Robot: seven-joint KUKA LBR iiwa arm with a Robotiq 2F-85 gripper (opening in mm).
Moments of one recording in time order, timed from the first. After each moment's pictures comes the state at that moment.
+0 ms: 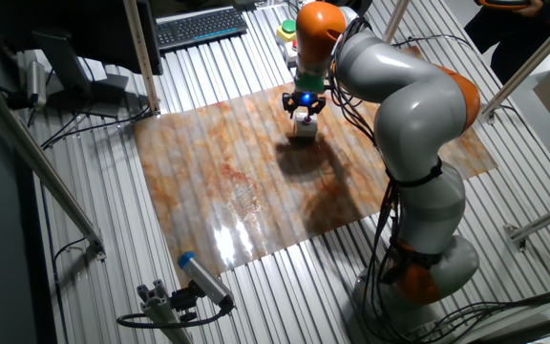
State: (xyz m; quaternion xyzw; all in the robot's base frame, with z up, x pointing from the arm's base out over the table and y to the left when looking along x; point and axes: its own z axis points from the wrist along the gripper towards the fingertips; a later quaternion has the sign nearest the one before) arm 0.612 0.087 0.163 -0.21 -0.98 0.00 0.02
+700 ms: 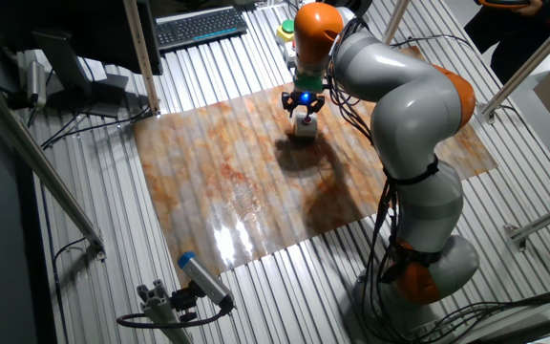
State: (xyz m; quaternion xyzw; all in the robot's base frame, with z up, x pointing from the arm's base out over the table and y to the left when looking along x) arm 0.624 0.083 0.150 -0.20 -0.98 0.00 0.02
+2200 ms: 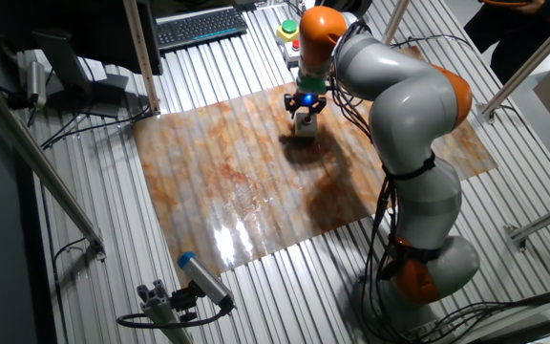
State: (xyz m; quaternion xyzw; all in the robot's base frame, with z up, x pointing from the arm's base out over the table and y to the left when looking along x) arm 0.634 0.067 0.121 -0.19 -0.98 -0.01 0.02
